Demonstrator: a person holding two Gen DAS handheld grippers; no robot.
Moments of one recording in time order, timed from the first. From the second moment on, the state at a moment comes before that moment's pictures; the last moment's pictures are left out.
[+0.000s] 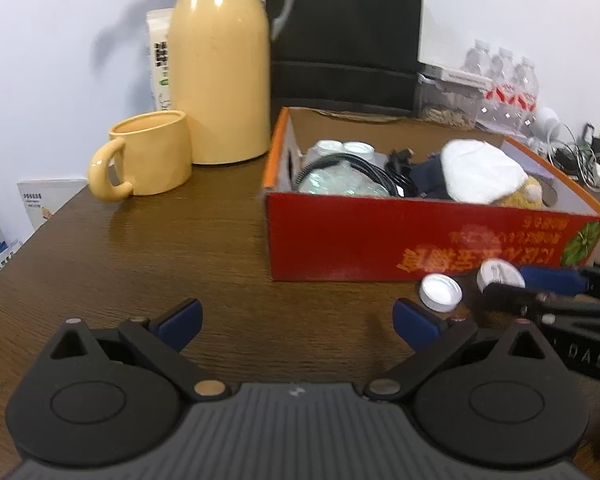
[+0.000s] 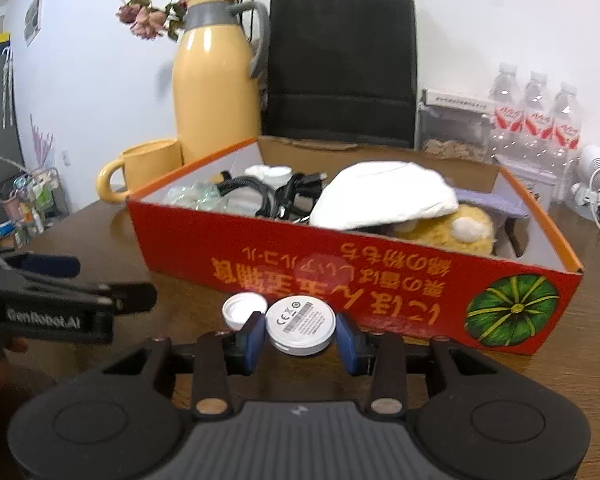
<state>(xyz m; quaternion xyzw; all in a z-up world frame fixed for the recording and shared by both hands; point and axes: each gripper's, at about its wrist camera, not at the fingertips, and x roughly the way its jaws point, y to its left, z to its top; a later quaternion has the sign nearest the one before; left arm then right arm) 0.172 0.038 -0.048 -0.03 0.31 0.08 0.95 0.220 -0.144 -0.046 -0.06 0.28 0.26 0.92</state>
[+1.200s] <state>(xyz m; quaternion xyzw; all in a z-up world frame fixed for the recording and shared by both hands) 0.217 -0.051 -0.057 -0.02 0.32 0.06 0.94 0.204 -0.208 -0.033 -0.06 0.22 0.23 0.95</state>
